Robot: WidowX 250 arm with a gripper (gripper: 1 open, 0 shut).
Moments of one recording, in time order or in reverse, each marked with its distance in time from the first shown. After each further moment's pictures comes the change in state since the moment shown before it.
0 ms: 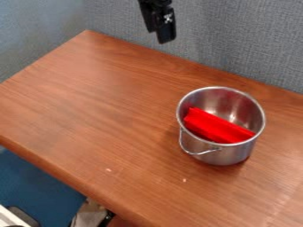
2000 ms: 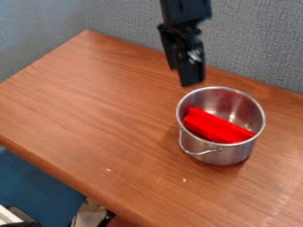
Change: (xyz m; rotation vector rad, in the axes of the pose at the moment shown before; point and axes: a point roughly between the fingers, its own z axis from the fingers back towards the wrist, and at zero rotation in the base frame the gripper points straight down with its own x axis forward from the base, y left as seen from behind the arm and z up) arm -0.017 -0.159 -0.002 -0.109 0.020 -0.078
